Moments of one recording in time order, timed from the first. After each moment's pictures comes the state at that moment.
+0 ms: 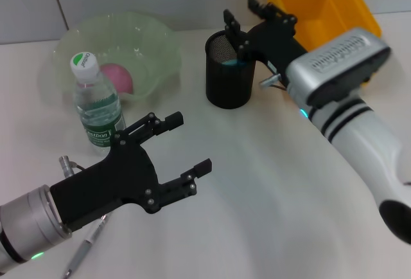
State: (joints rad) left arm -0.24 -2.07 1.65 0.60 0.87 1.44 -0.66; right arm 0.59 2.08 0.75 0.48 -2.23 -0.91 -0.17
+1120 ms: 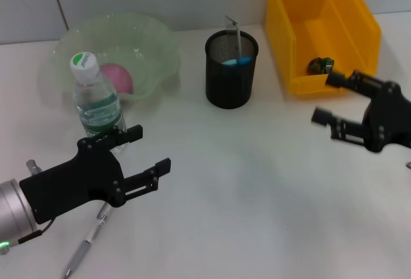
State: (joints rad) left arm -0.07 -2.06 1.51 1.03 1.32 1.17 -1.25; right arm 0.54 1.84 0.60 -0.11 -2.94 -1.77 0.74
